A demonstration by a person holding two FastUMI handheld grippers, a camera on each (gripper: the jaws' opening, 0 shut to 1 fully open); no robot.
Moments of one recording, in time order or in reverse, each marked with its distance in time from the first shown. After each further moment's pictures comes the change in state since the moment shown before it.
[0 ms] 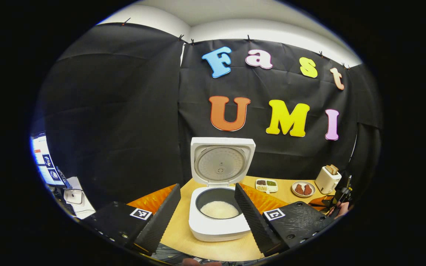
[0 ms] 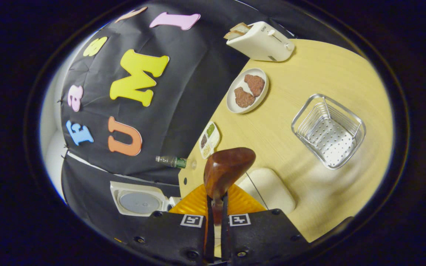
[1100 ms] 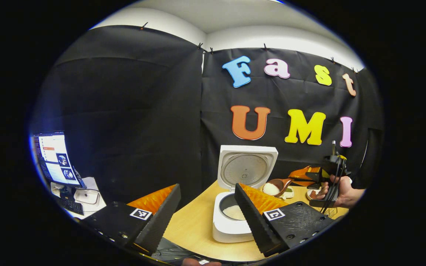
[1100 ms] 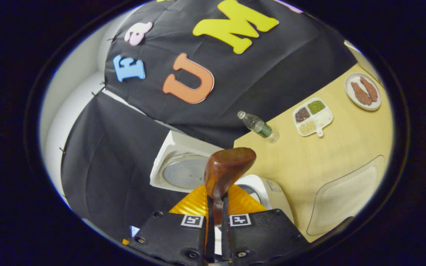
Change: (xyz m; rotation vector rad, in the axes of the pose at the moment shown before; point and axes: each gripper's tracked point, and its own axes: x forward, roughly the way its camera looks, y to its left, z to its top) left arm -0.034 0.070 0.005 -0.031 -0.067 0.155; right arm 0.094 0.233 -0.168 -0.474 0.305 0.260
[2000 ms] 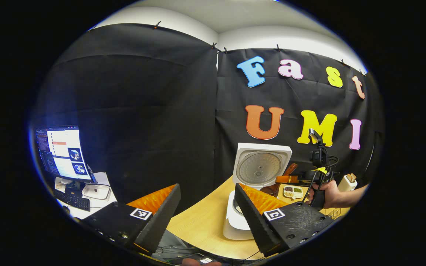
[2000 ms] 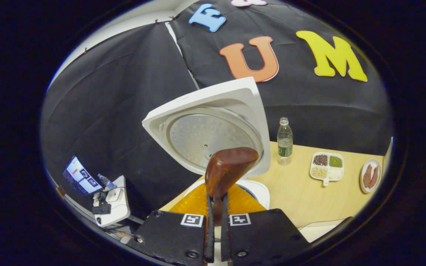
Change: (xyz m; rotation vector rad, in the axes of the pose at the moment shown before) left arm -0.017 0.029 -0.006 -0.024 0.011 0.097; right arm 0.052 0.023 -0.051 -0.666 0.099 -0.060
